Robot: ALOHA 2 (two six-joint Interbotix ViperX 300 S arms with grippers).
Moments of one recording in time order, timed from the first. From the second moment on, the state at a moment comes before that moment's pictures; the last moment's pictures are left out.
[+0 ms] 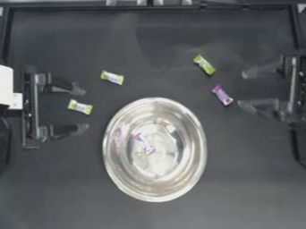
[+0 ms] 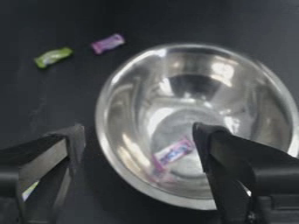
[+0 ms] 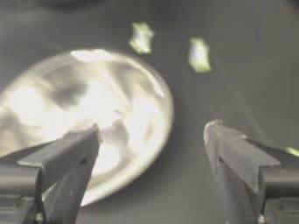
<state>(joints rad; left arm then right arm) 0.07 -0.75 0.97 0.57 0.16 -0.57 -0.34 -0.84 1.01 0.12 0.29 0.02</state>
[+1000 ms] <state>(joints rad) 0.08 -0.85 1.02 0.53 0.16 -0.58 -0.47 -0.37 0.75 -0.13 0.71 0.36</state>
